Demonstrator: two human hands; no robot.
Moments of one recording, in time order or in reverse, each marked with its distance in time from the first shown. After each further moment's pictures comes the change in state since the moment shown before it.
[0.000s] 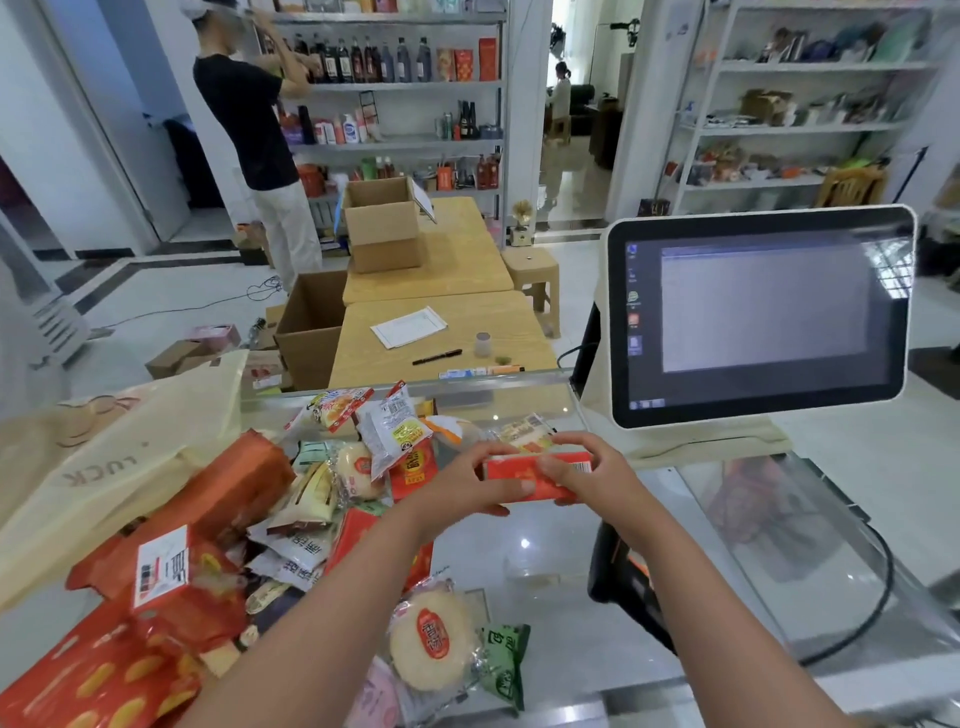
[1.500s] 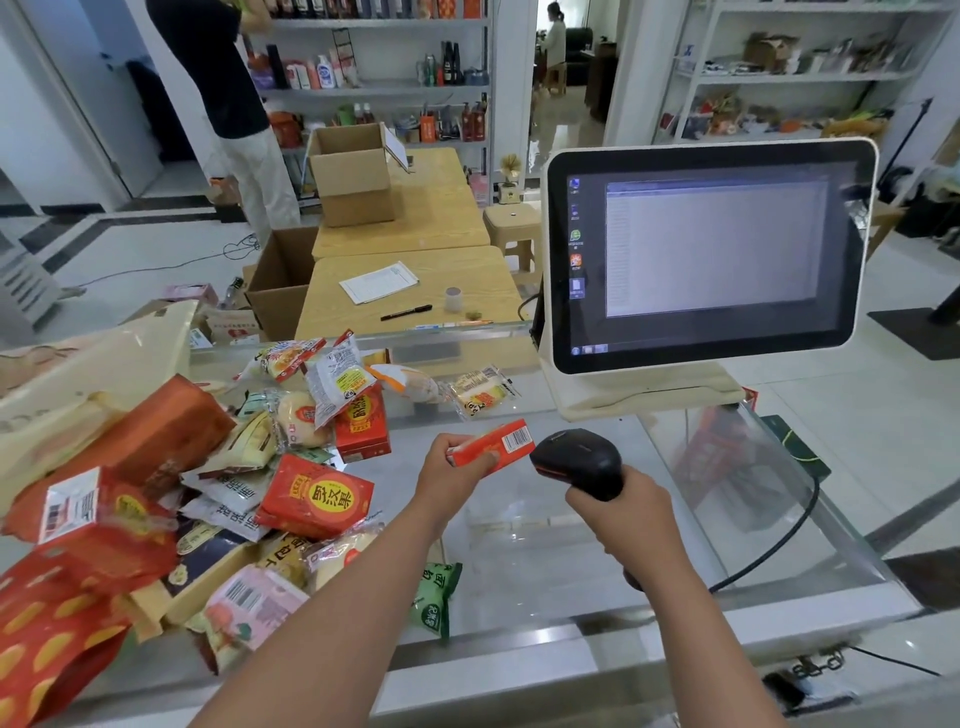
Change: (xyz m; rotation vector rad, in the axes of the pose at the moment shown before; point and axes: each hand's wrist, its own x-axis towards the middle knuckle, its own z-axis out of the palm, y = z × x) left_hand 0.047 -0.073 0.081 -0.136 0.500 -0.078; right_hand -0.083 0.036 -0.051 -0.337 0.312 0.123
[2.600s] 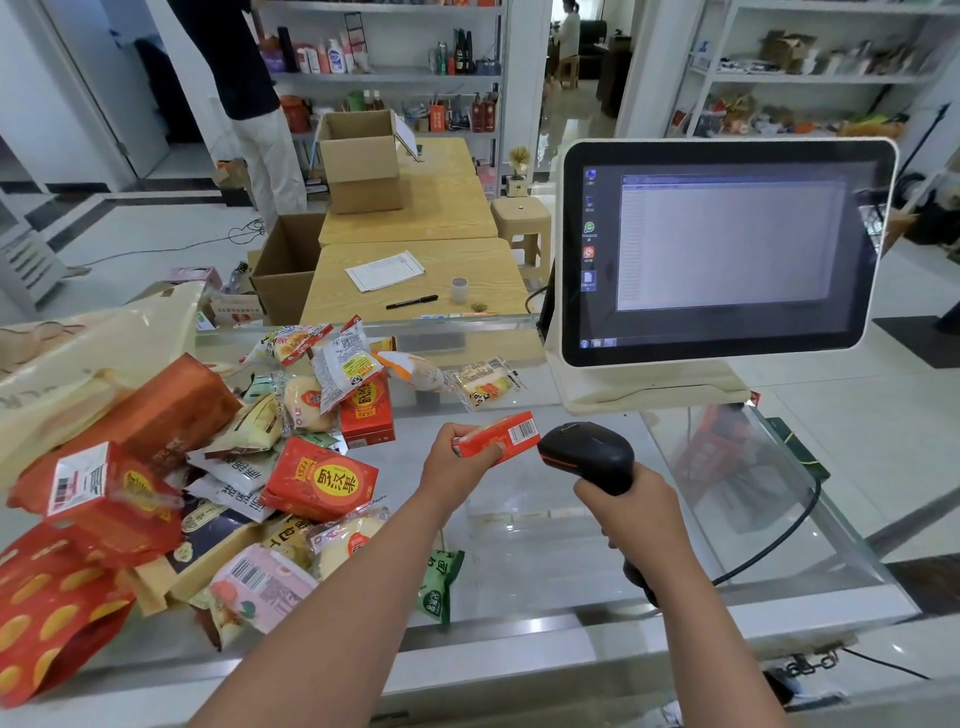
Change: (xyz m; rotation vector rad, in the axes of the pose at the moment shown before) left_hand -0.001 -0.002 0.001 0.042 0.000 0.036; right_hand -0.001 0.002 -0.001 0.072 -0.032 0.000
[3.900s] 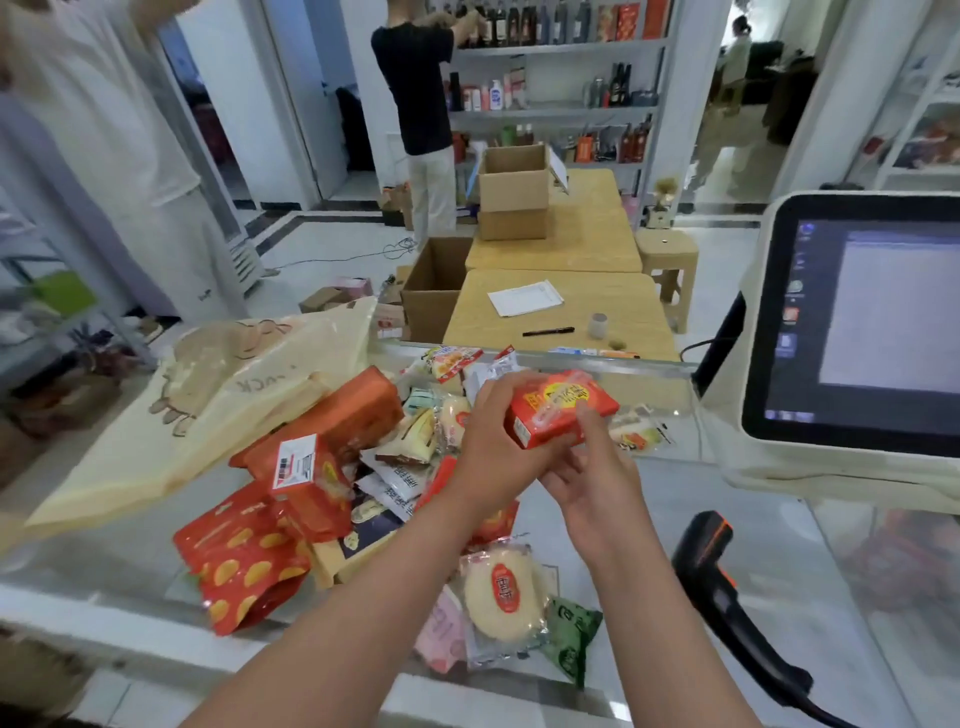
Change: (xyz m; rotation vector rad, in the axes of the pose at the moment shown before) left_hand -0.054 0.085 -0.115 0.129 0.256 0.525; right_hand -0.003 -0.125 0.135 1.114 -0.362 0.260
